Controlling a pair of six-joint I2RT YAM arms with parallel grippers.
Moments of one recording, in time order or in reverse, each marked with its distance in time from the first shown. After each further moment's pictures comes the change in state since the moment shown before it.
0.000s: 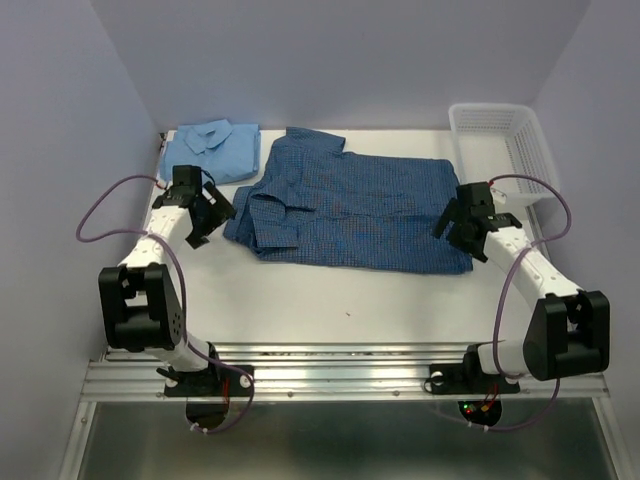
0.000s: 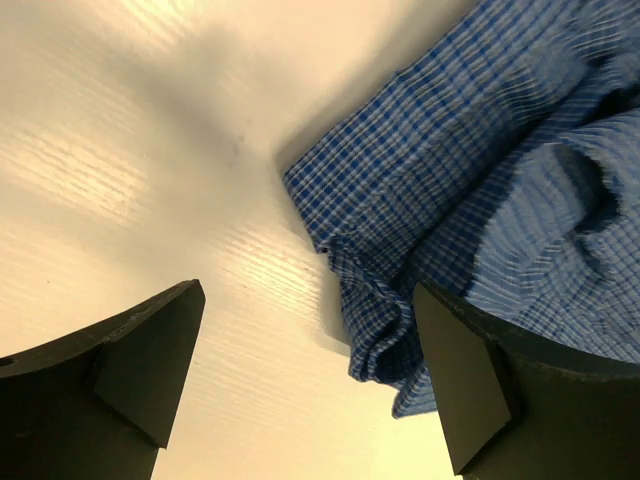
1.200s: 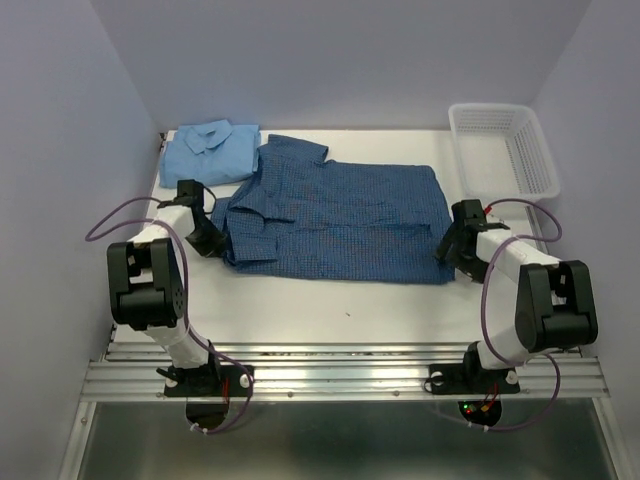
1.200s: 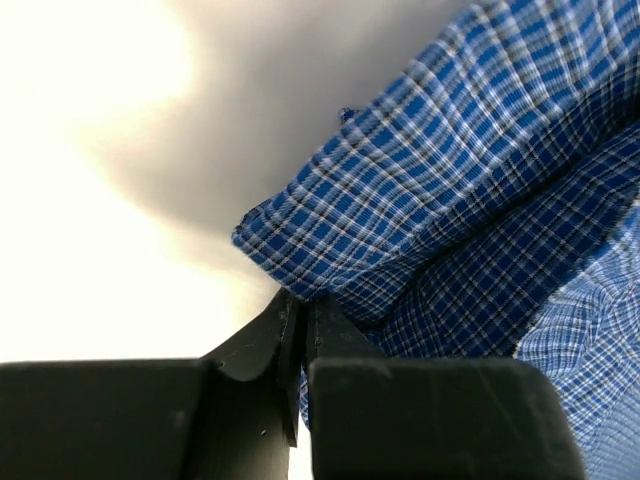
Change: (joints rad) left arm 0.050 0.191 -0.054 -0.055 0.055 0.008; right arm -0.060 0.158 -0.123 0.048 0.026 0.058
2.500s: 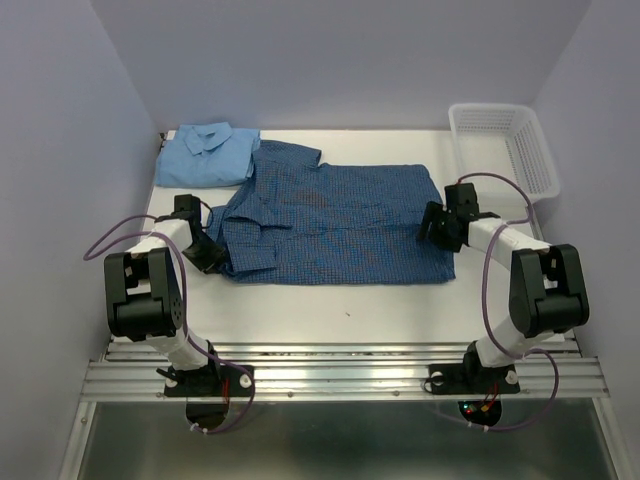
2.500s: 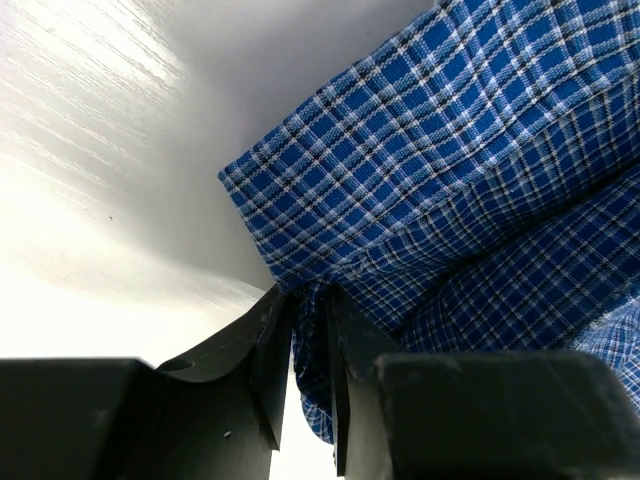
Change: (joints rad) left arm 0.046 -0.091 -0.151 0.017 -0.006 -0.025; right arm 0.042 0.104 0.100 0.267 -0.338 -0.231
